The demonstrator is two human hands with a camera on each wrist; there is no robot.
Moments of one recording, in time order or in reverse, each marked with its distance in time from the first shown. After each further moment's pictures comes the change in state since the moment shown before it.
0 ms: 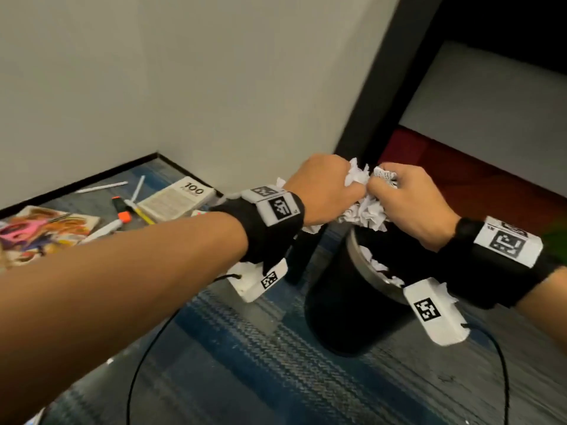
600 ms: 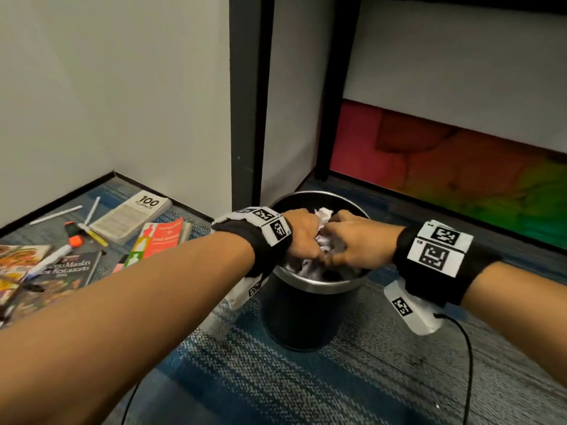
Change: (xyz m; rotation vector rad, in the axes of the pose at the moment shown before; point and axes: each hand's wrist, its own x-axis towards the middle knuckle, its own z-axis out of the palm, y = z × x) left_hand 0.053 0.055 0.151 0.377 -0.707 -0.144; right_hand -0.019 0.144 -0.046 -0.568 -0.762 -0.061
